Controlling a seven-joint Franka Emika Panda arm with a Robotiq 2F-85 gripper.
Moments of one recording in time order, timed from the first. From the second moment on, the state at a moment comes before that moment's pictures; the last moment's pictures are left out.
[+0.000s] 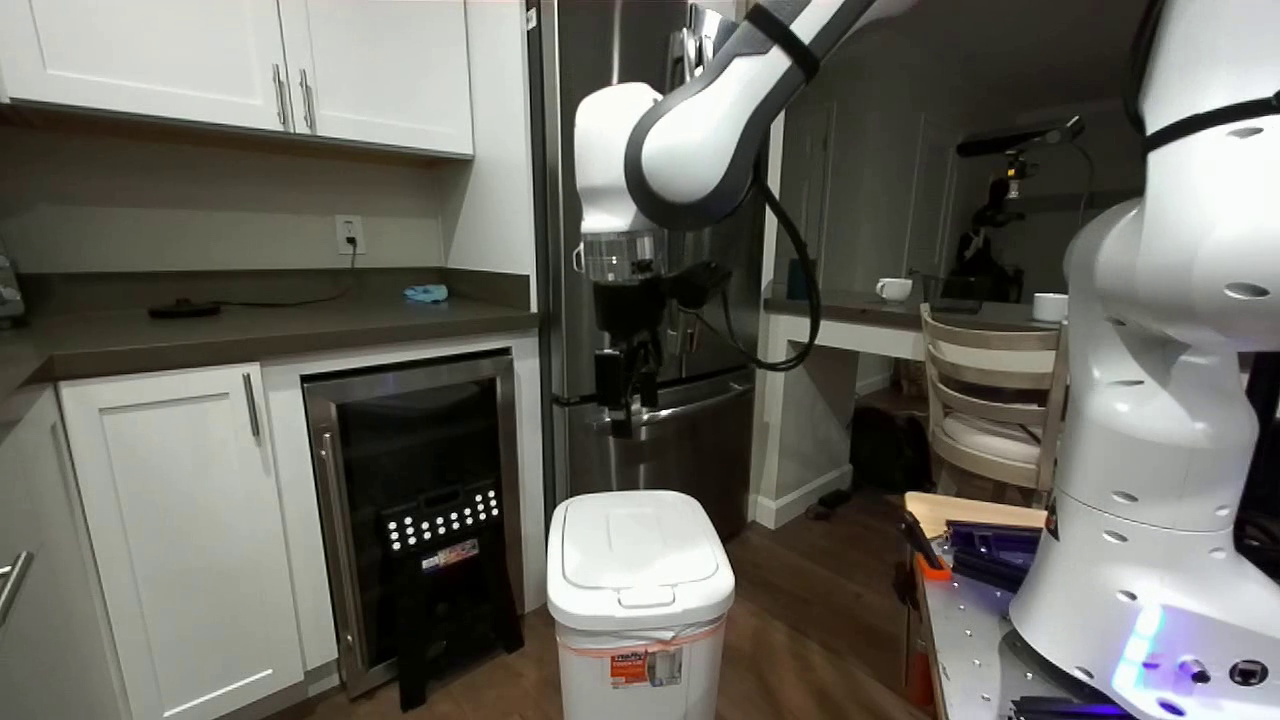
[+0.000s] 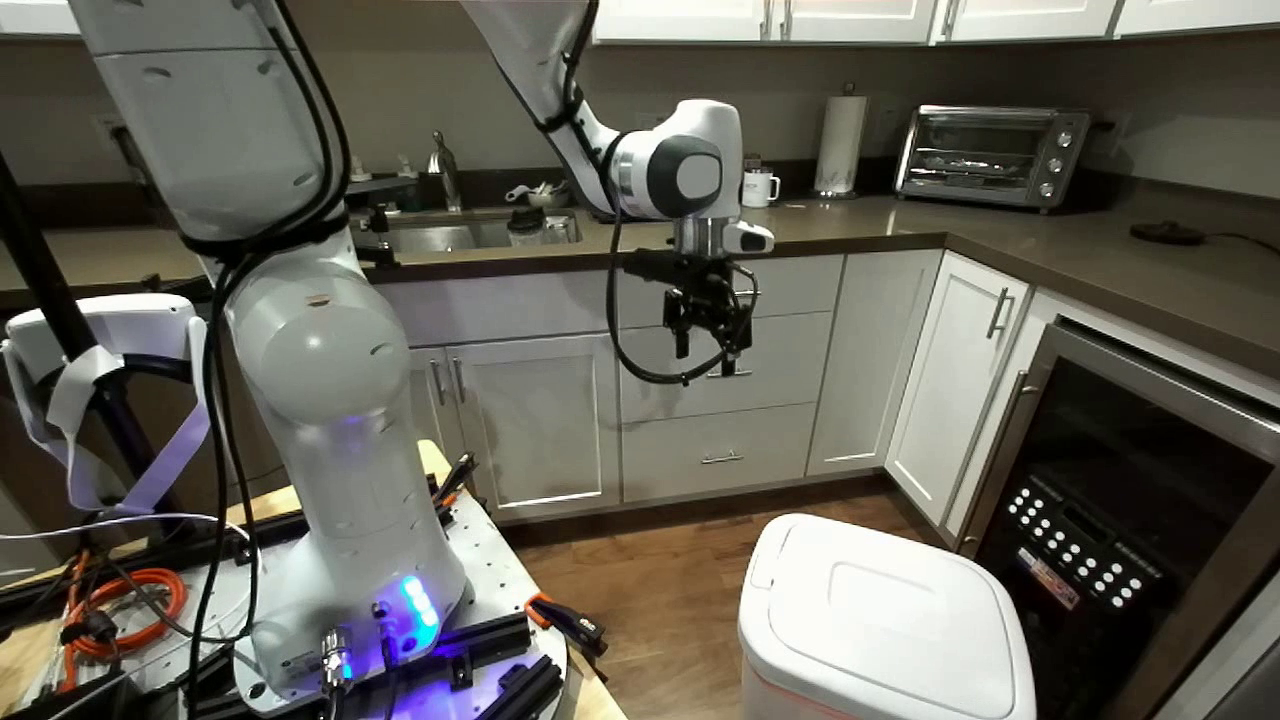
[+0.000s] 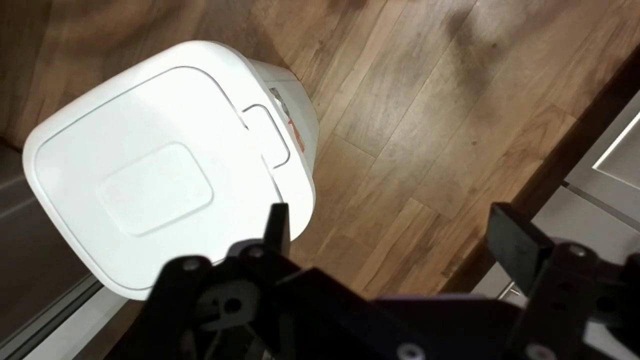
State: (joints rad) arm 0.00 -0.05 0.00 -2.48 -0.14 2.39 0.08
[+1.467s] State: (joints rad) arm -0.08 0.55 -0.16 -2.21 -0.09 2.60 0.14
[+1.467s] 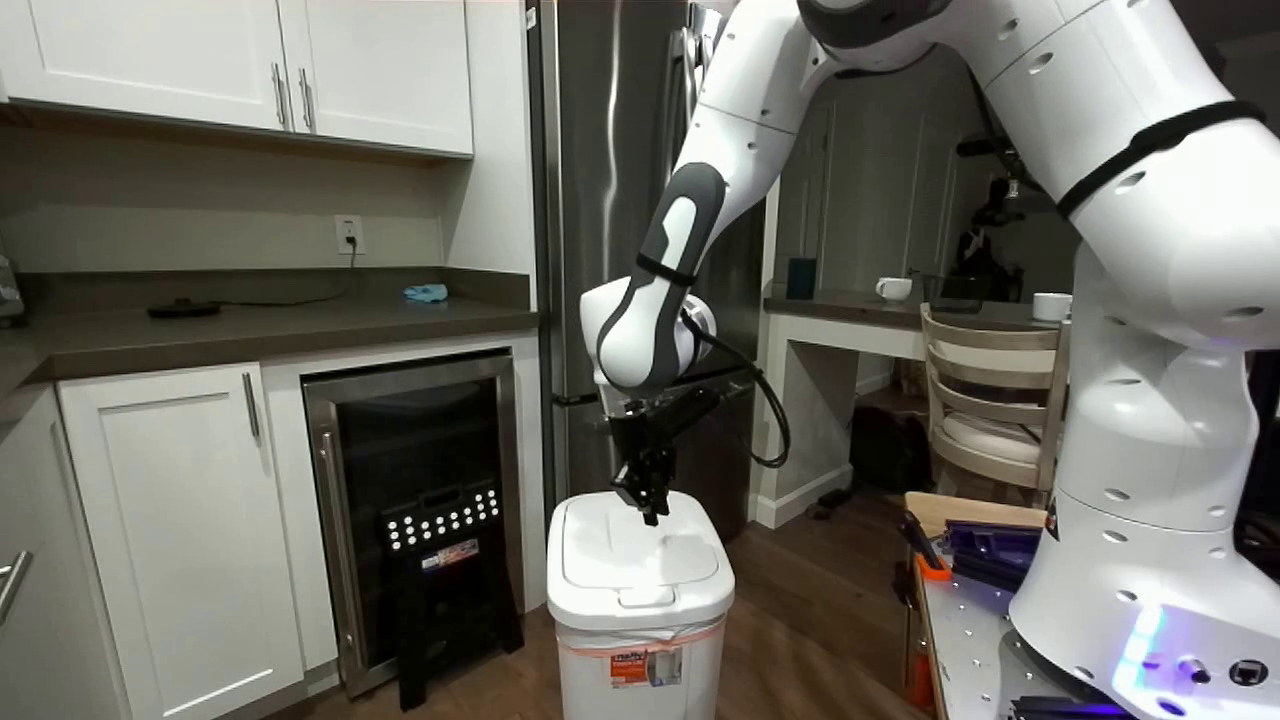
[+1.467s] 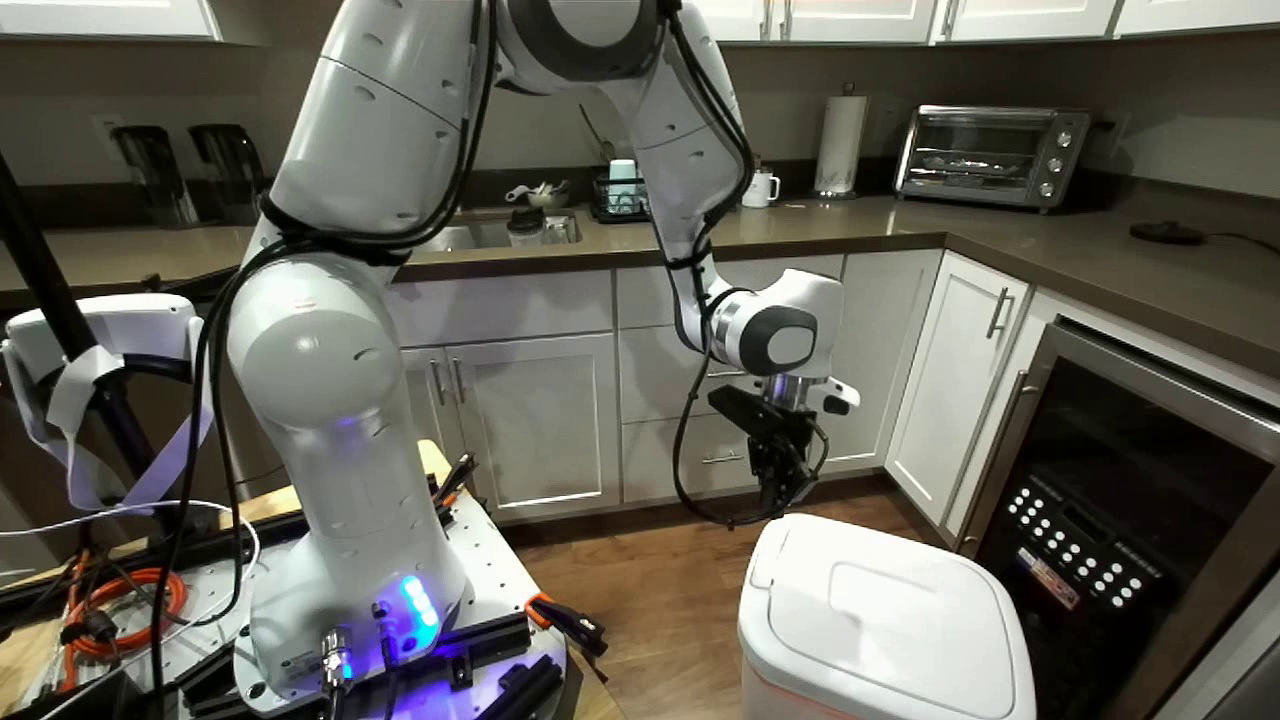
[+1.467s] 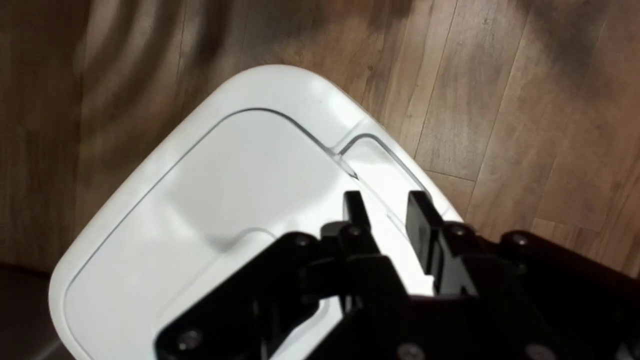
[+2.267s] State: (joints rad) arm -0.12 0.80 -0.11 -2.09 0.06 2.73 0.14
